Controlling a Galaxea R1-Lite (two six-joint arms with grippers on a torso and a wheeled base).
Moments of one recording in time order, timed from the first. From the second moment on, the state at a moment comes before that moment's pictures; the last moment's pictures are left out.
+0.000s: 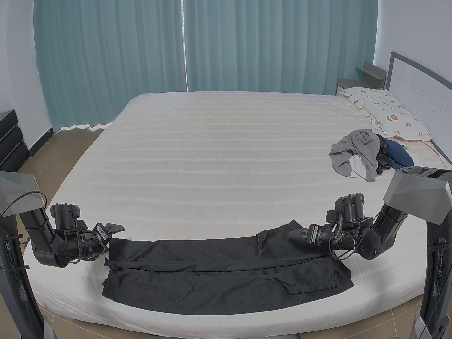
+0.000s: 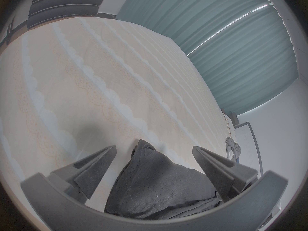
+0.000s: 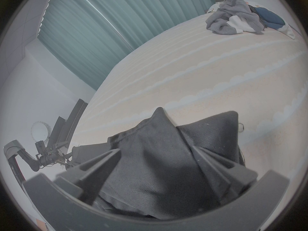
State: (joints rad) left arm 0.18 2.26 -0.55 -0.99 -0.37 -0.69; right arm 0.25 2.35 -0.80 -0.87 0.26 0.49
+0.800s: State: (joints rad) left arm 0.18 2.26 -0.55 -0.99 -0.37 -0.69; right arm 0.20 2.27 -0.65 -0.92 0.27 0.44
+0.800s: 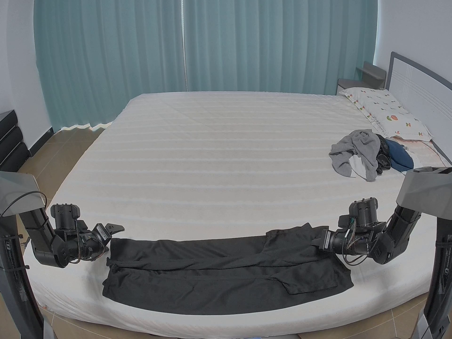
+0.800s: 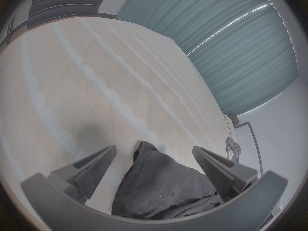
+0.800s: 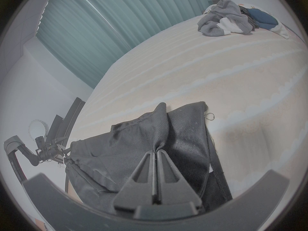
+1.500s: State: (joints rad) left arm 0.18 2.18 -0.49 -0.98 -0.37 -0.68; right arm 0.20 2.24 -0.59 -0.92 0.26 0.41
